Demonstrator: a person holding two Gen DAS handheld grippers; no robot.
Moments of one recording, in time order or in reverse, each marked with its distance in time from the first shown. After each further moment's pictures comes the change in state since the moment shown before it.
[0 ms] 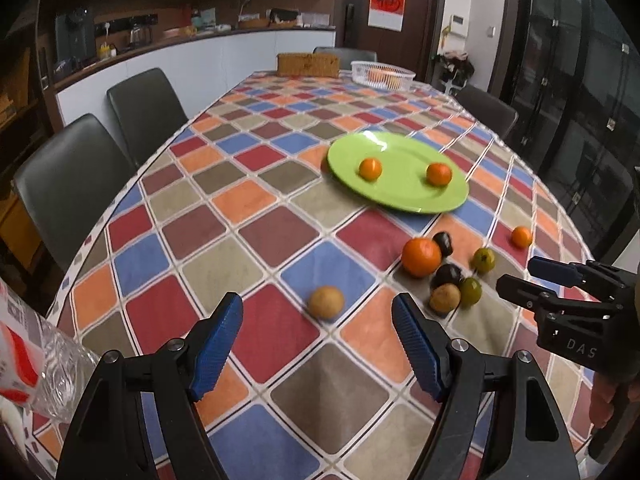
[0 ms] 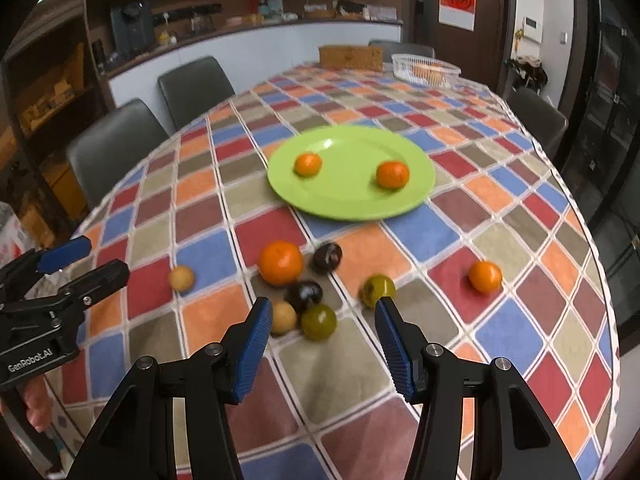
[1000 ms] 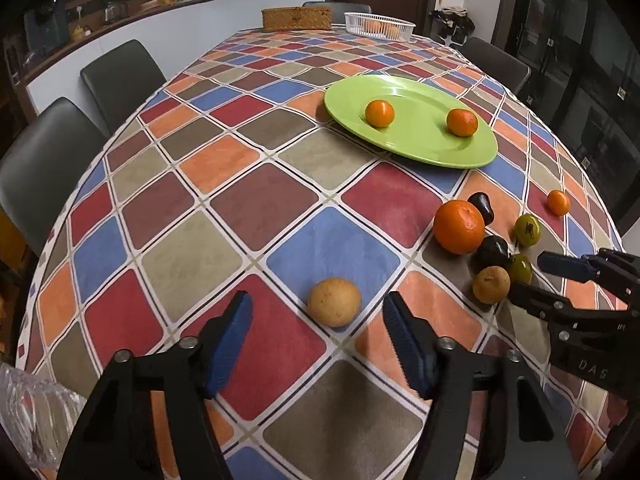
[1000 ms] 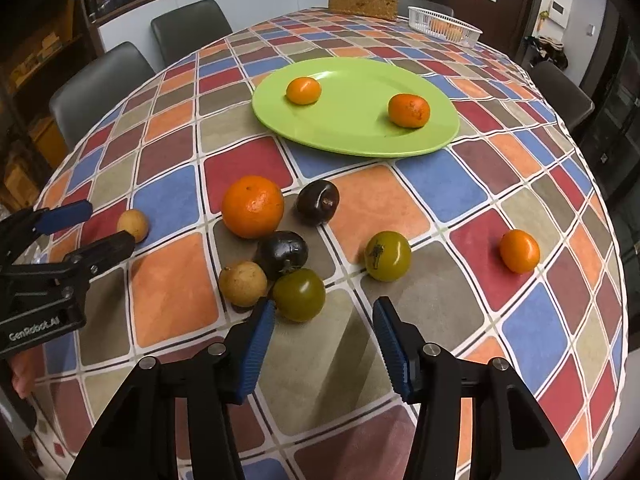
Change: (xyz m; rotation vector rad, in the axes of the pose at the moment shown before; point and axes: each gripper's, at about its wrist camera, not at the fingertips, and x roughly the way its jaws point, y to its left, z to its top) left arm 0.070 -0.002 0.005 0.043 0.146 -0.017; right arm 0.058 0.001 -0.005 -0.074 0.164 -0.009
